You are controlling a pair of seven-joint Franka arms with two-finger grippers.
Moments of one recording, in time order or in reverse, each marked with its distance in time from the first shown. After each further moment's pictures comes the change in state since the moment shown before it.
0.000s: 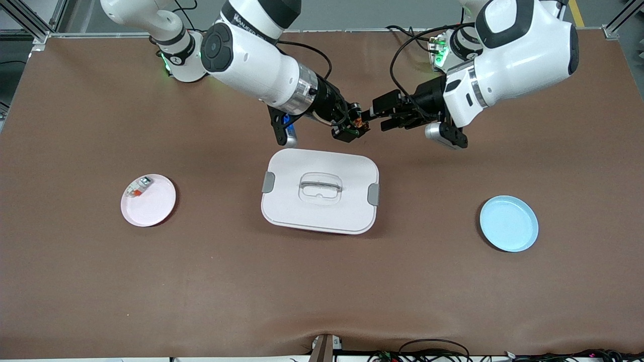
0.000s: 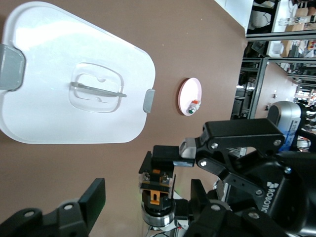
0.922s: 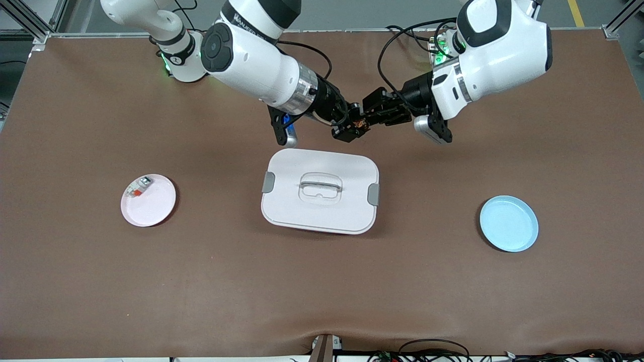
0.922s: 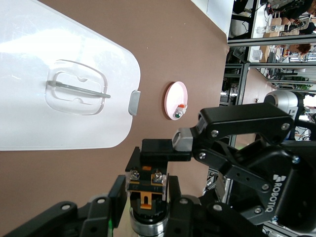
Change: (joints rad) left arm 0.000 -0.034 -0.055 -0.091 -0.127 0.121 0.096; right arm 0.000 0.000 0.000 0.000 0.000 0.000 0.001
